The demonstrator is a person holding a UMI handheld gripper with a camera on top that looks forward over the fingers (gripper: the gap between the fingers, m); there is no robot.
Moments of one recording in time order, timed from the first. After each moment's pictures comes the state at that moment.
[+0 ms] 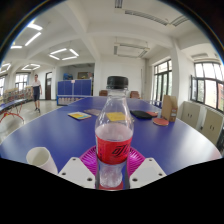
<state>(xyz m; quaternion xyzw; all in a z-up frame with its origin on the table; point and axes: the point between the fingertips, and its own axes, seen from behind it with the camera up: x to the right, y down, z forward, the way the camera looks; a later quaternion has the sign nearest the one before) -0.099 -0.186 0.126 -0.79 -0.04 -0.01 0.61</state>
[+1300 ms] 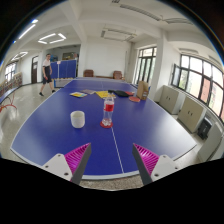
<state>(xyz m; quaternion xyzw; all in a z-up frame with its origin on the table) -0.145 -0.593 0.196 -0.86 0.03 -0.09 0.51</state>
